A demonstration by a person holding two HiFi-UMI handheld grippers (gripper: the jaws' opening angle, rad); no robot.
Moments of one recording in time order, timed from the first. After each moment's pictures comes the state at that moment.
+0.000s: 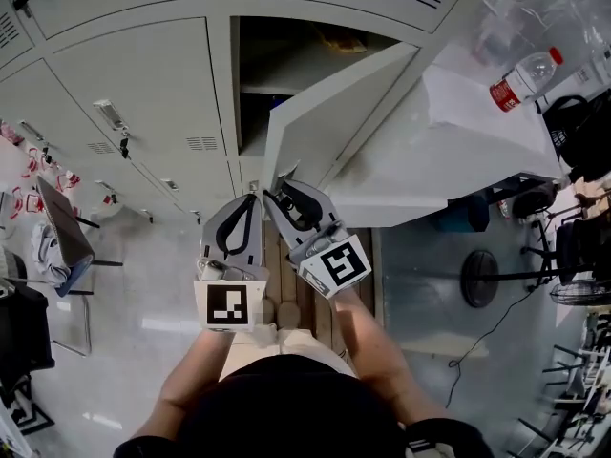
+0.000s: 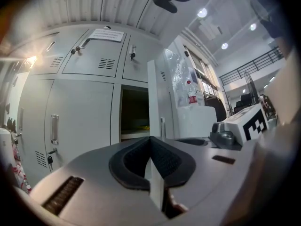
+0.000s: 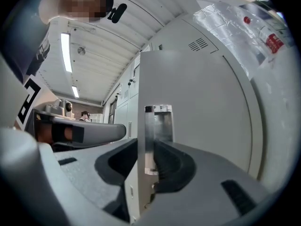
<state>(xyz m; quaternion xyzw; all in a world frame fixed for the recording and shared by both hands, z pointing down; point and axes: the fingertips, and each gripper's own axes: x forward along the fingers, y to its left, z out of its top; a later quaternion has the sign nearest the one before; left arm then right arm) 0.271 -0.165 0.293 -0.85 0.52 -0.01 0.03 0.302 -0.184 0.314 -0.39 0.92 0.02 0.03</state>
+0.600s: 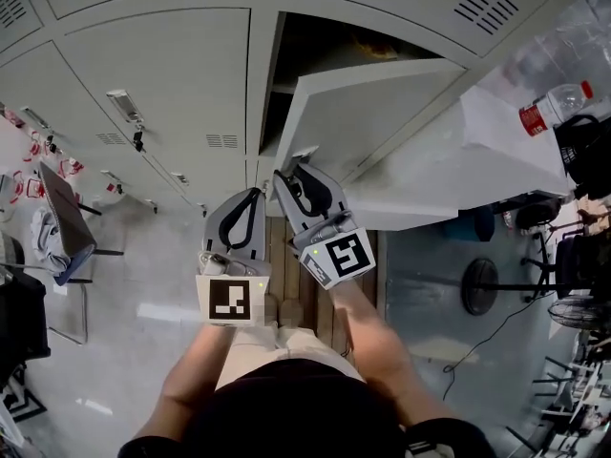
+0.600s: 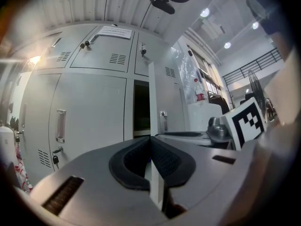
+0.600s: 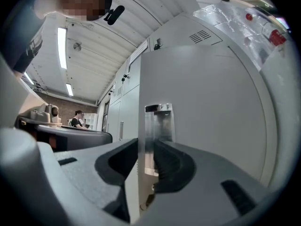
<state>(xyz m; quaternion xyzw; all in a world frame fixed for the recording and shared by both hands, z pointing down) 0.232 -0.195 0.307 -0.84 0.54 0.00 0.02 0.274 -0.231 0.313 -0.42 0.91 0.02 0.04</state>
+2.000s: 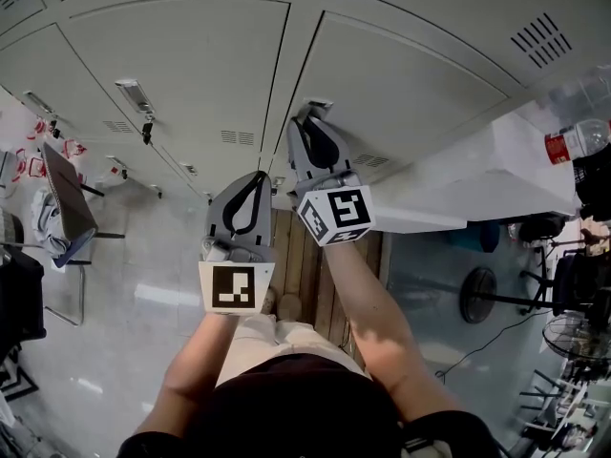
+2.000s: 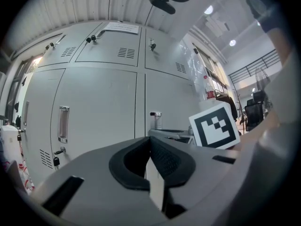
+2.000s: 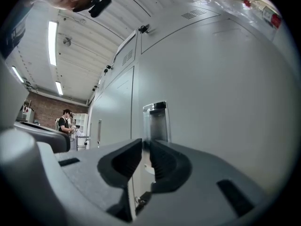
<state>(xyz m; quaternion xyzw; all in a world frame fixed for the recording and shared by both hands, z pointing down) 0.210 -0.234 0.311 -0.82 0.57 0.00 0.01 0.258 -0.329 0.316 -0.46 0.89 0.00 0.04</state>
